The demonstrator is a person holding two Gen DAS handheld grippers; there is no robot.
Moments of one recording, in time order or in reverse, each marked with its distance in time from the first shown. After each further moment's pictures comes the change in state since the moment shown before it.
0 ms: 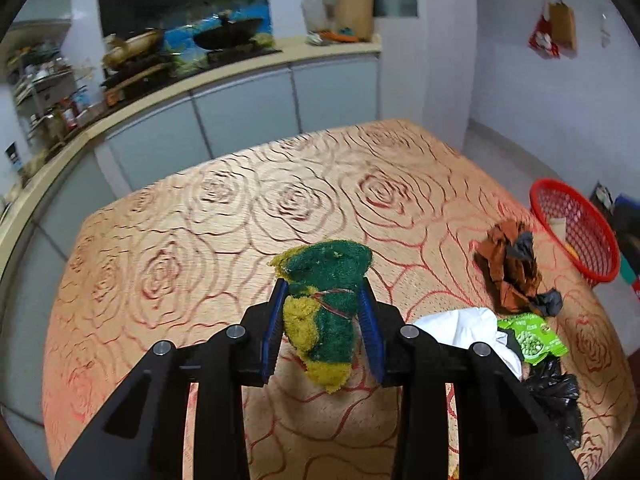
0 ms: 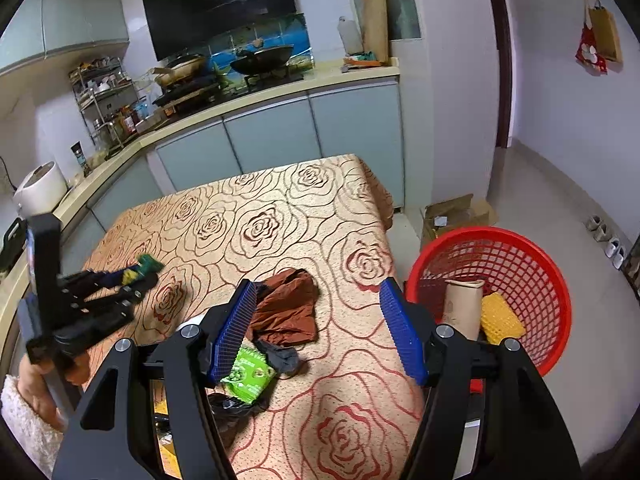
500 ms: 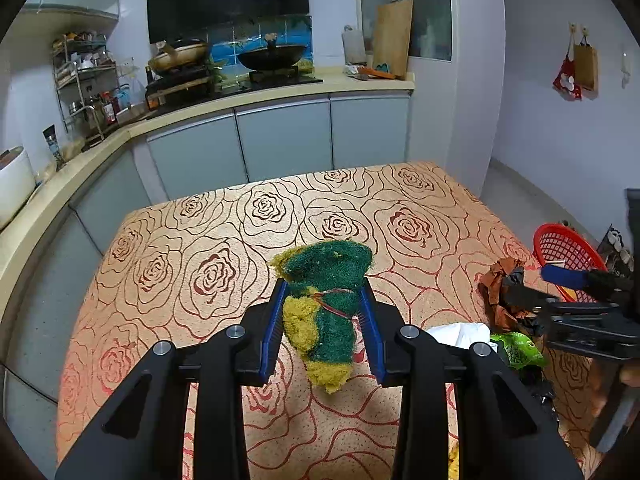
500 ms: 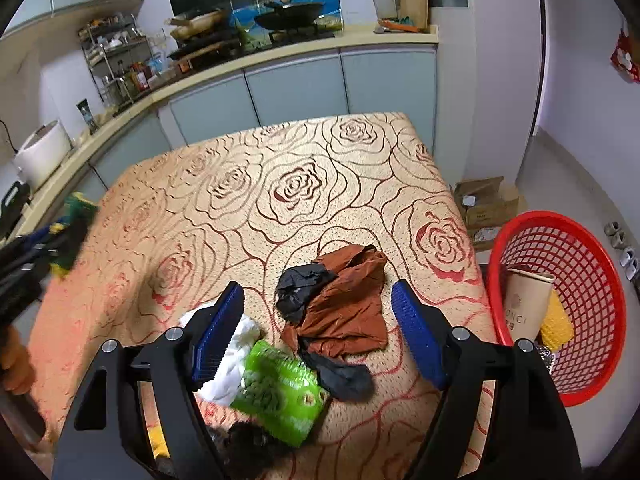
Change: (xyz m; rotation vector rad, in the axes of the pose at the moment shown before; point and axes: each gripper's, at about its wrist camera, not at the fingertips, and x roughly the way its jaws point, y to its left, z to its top) left arm -0.050 0.026 0.000 -0.100 -0.092 0.062; right arm 0.074 0.039 -0.008 -0.067 0.128 0.014
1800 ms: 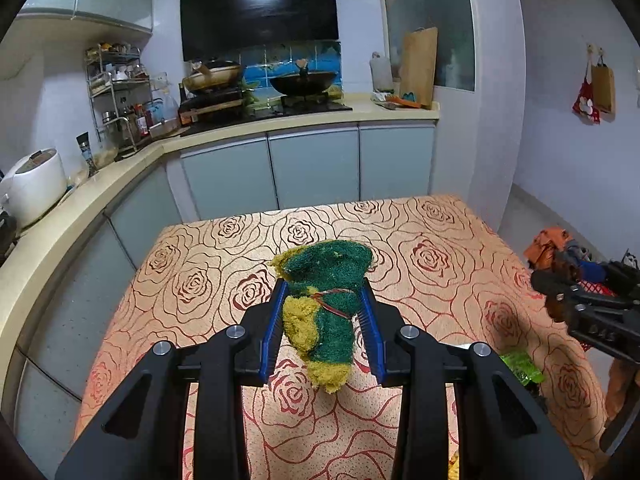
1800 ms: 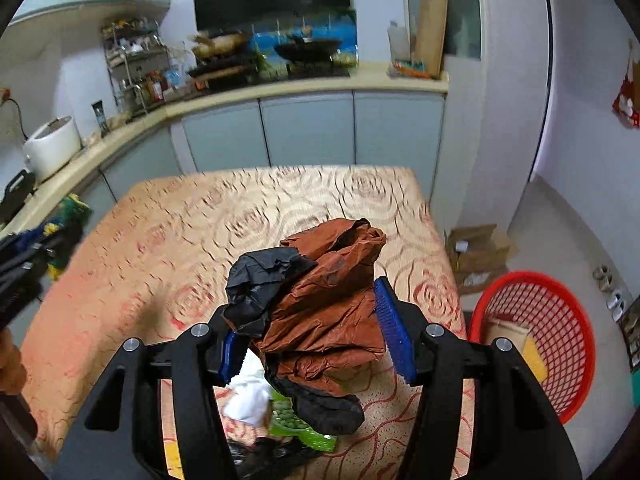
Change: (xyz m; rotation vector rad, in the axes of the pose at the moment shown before) left arm -0.038 0.011 0.011 -0.051 -0.086 0.090; right arm -0.060 0.026 0.023 -0.107 -0.159 -0.008
